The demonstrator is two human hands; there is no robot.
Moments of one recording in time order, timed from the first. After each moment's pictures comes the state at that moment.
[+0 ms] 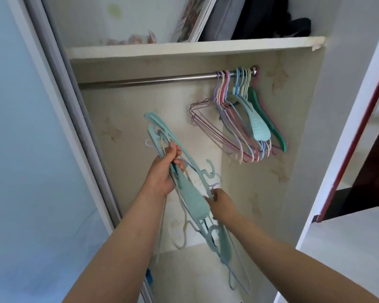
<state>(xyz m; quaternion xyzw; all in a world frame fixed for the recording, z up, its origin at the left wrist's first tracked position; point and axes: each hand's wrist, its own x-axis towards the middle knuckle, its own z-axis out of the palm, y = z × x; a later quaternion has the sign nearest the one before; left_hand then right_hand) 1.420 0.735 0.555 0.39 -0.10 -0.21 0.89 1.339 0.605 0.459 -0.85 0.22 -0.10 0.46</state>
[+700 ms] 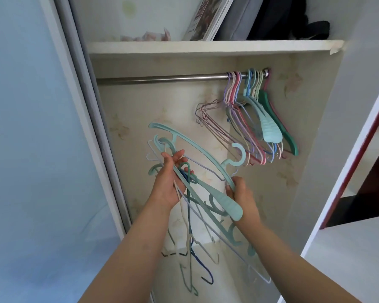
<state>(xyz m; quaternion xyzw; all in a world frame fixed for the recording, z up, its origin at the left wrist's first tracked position) 1.421 0.746 0.524 0.37 -0.09 -0.21 0.90 1.319 0.586 0.458 -0.89 0.16 -0.29 0.32</state>
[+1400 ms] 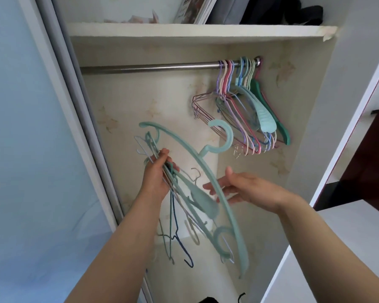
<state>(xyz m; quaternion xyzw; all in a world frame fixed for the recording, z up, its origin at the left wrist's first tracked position) 1.439 0.752 0.512 0.38 -0.05 -0.16 0.91 1.269 0.585 0.546 -0.79 -0.01 0.02 0.62</state>
